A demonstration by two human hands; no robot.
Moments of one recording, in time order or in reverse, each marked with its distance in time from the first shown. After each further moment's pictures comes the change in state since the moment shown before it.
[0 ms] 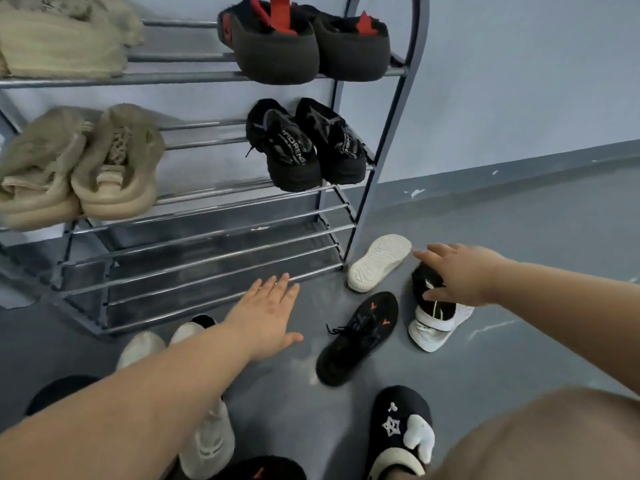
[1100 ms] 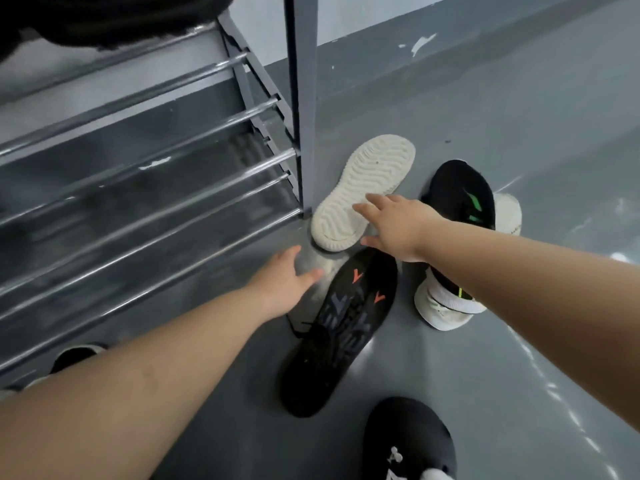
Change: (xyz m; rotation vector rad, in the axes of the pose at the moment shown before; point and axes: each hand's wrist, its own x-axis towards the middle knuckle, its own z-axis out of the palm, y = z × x) left_hand 0.256 0.054 0.090 -0.776 -0.245 -0.220; right_hand 0.250 0.008 0.141 0.333 -0.071 -0.132
